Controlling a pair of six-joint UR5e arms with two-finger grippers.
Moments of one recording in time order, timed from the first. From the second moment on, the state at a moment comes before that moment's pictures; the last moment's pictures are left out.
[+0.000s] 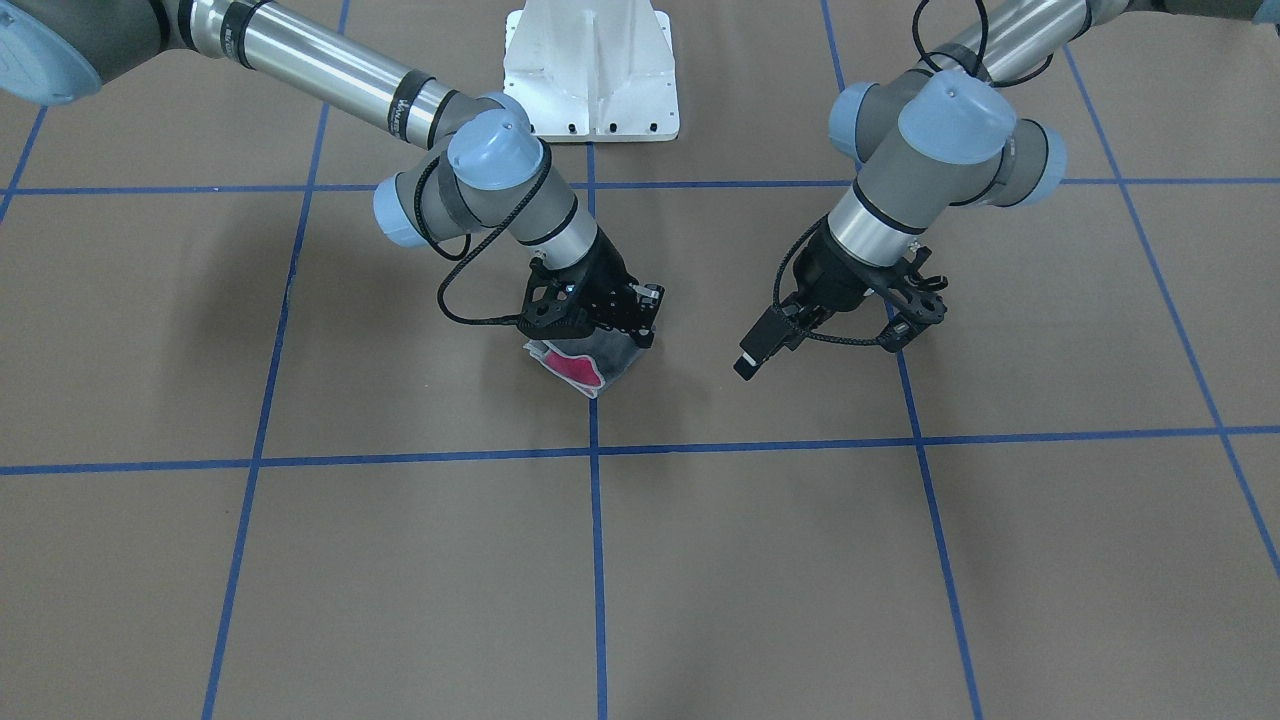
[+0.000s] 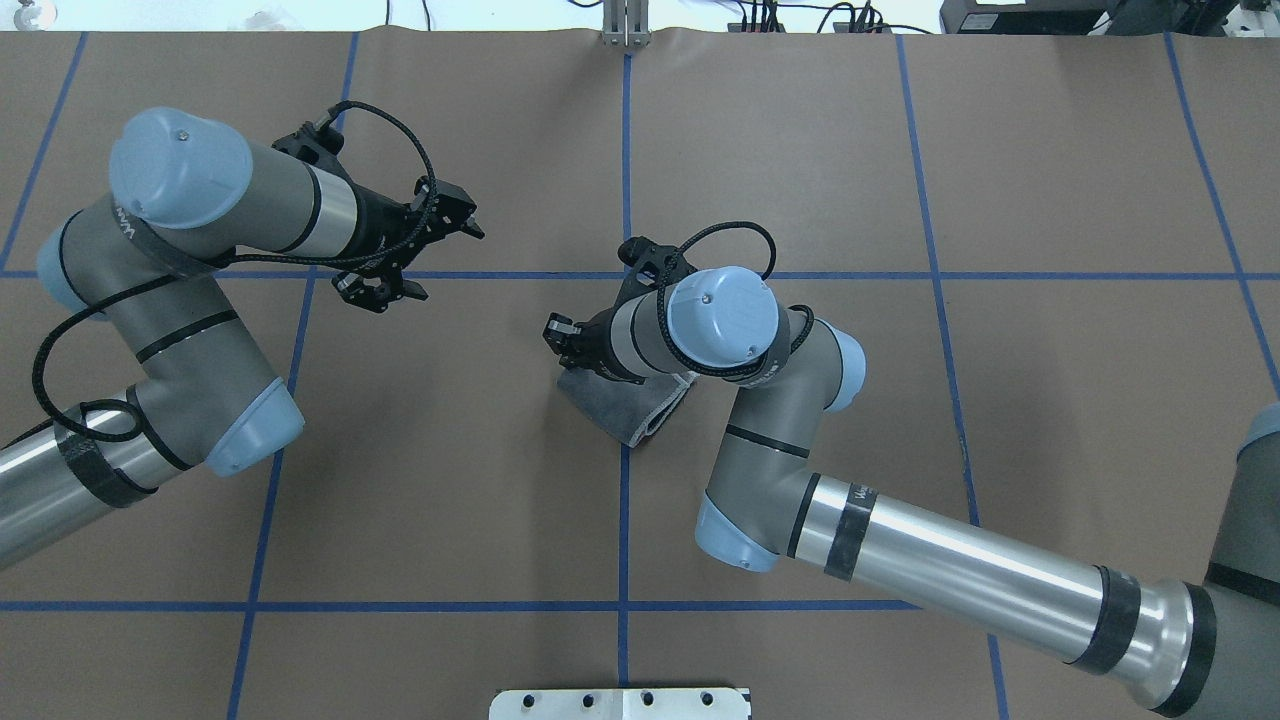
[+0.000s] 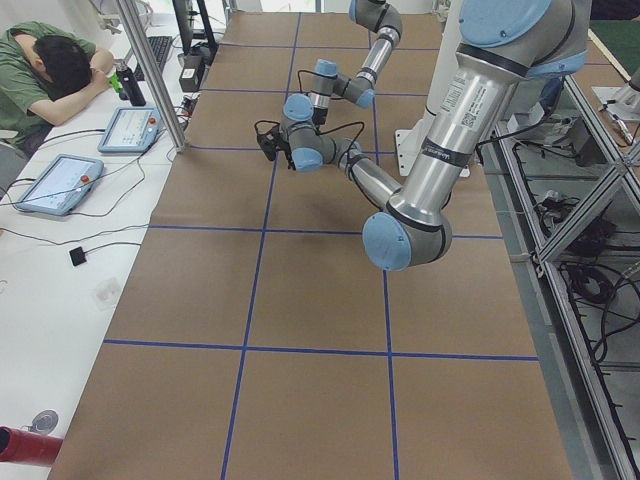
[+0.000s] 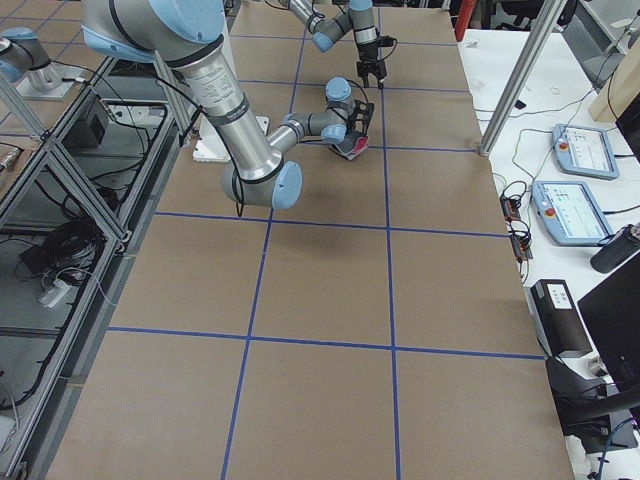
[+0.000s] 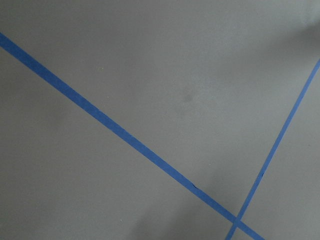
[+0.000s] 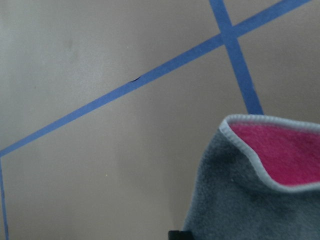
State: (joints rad) left arm -0.75 -2.05 -1.64 -2.19 -1.98 -1.89; right arm 0.47 -0.79 1.26 -0.77 1.79 1.71
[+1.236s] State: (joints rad) left arm -0.78 -2.05 -1.64 -2.19 -2.00 -1.89; right arm 0.54 -0.77 1.26 -0.77 1.85 1.70
